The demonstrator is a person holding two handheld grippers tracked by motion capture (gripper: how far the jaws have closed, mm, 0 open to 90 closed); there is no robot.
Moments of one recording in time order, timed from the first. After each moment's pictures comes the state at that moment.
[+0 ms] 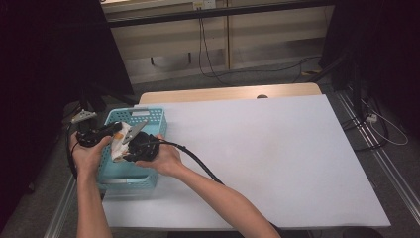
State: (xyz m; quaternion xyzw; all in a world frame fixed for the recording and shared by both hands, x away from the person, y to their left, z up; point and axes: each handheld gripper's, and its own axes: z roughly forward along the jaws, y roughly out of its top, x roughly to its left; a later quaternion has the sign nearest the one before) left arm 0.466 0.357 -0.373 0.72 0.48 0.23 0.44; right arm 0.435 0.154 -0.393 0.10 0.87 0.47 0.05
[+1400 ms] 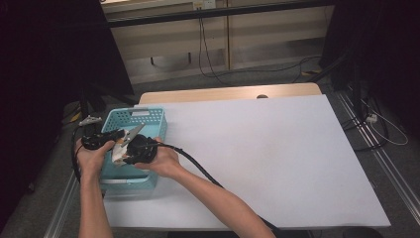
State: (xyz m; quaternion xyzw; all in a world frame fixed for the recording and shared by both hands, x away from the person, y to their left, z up) left arm 0.477 0.364 -0.401 0.74 0.50 0.20 0.41; right arm 0.440 0.165 -0.408 0.11 0.88 0.46 0.05
